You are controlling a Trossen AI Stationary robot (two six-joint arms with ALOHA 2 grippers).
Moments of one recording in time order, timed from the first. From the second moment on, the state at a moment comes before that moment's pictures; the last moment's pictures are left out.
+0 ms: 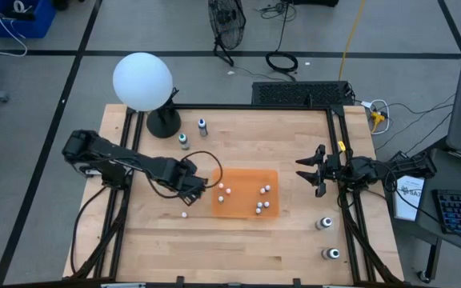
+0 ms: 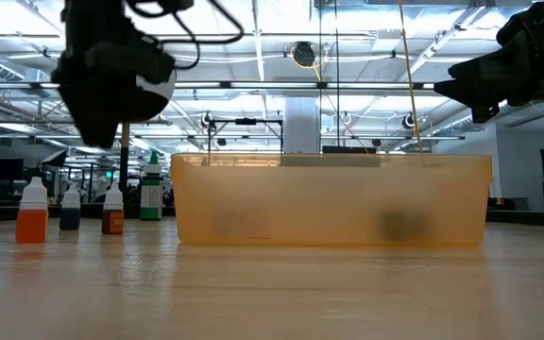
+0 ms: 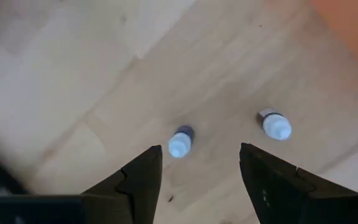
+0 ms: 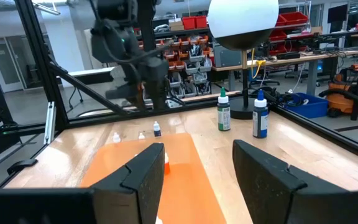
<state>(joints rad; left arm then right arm) -0.22 1.56 1.13 -1.18 -0.16 -1.04 0.18 0.05 0.02 0.07 0.31 0.11</state>
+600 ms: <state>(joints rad) -0.16 1.51 0.82 -0.86 -0.09 -1.09 0.18 0.05 0.02 0.07 0.31 0.11</state>
